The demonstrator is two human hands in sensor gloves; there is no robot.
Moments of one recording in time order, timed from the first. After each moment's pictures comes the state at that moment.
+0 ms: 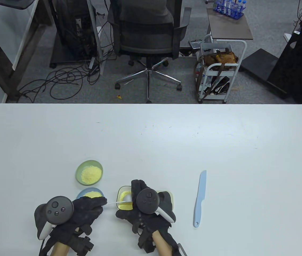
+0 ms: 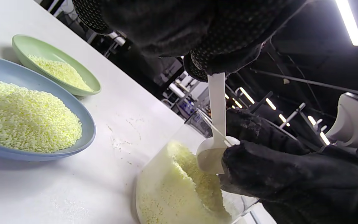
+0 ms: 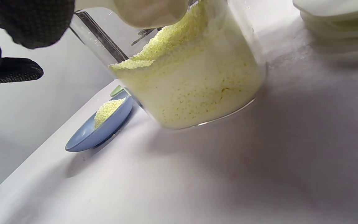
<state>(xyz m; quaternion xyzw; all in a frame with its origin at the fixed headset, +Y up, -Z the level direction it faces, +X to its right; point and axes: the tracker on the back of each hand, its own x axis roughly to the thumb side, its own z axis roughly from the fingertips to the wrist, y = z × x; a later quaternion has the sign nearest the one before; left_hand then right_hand) -0.265 -0.703 -0.211 0.00 -0.10 0.34 0.93 -0.020 -0.749 -0.243 0.18 0.13 0.92 0.33</state>
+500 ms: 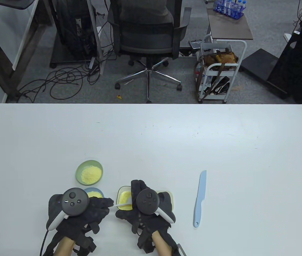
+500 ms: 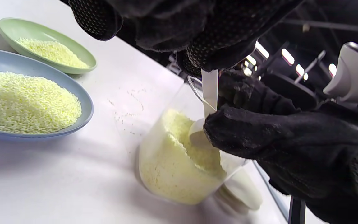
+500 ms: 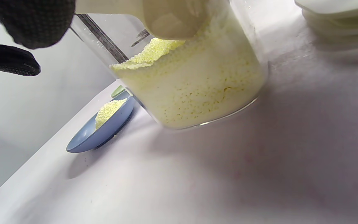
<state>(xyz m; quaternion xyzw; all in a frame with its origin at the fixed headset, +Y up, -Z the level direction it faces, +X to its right) -0.235 -0.684 -0.226 -0.13 -0.12 0.26 0.95 -0.020 -0.749 -0.242 0.18 0.13 0.92 0.33</state>
